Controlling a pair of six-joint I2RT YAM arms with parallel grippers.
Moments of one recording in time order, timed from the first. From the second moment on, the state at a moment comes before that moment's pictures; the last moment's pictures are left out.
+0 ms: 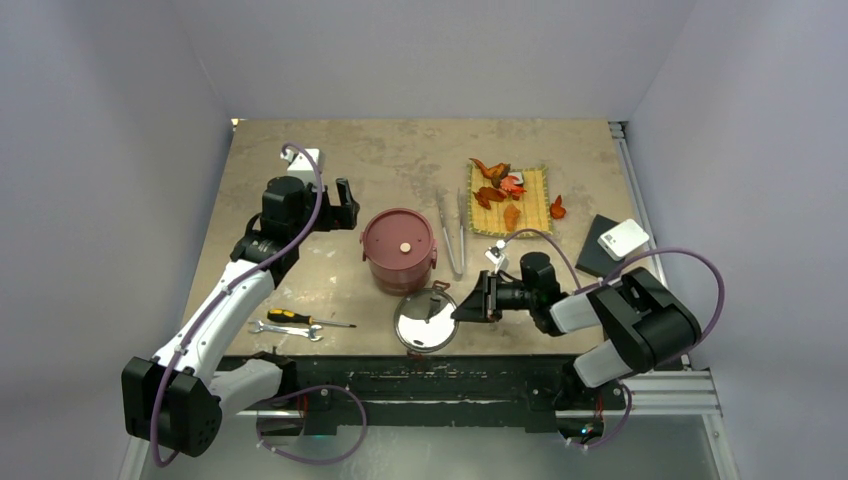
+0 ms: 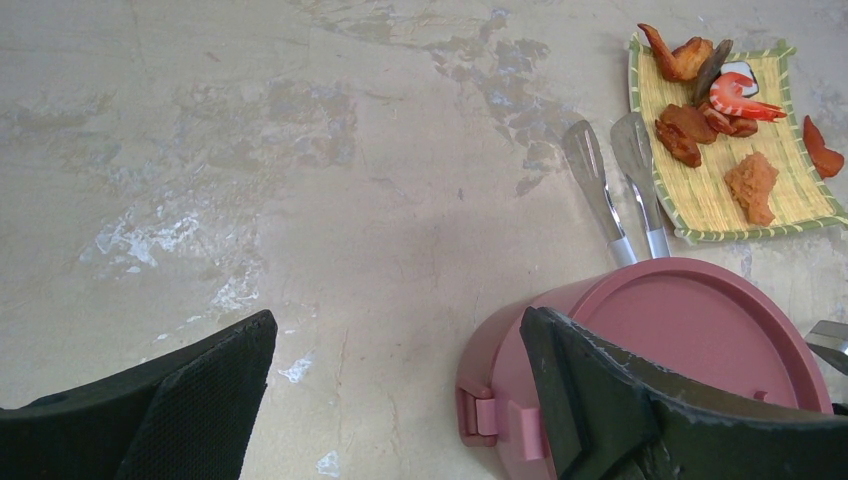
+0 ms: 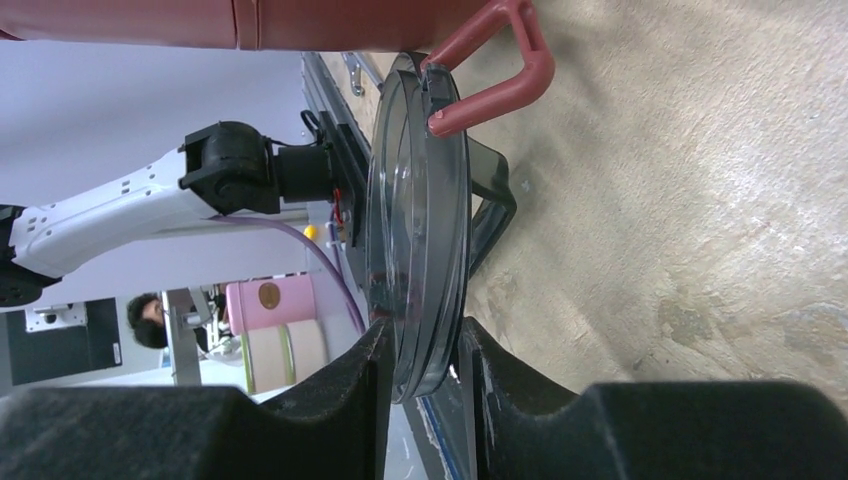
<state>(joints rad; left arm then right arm) -0.28 1.08 0.85 -0.20 -0.01 -0.24 0.45 1.50 0.22 0.76 -0.89 0.94</state>
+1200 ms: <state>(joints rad) -0.30 1.04 0.85 -0.19 0.04 -0.20 0.47 0.99 0.73 -0.31 -0.32 0.64</state>
